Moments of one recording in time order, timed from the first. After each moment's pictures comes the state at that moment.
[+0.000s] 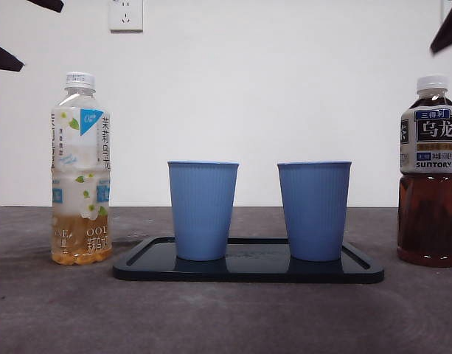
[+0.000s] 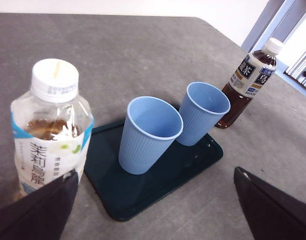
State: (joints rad) left arm -0.14 0.72 0.67 -0.36 0.63 -0.04; right arm 0.09 0.64 0.58 -0.36 -0.33 0.17
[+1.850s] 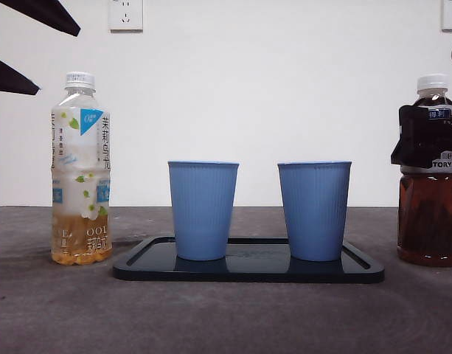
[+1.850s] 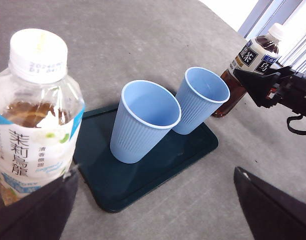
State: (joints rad) left arm -0.18 0.81 0.67 -0.34 0.62 -0.07; right arm 0.21 1.32 0.24 0.93 0.08 0.19
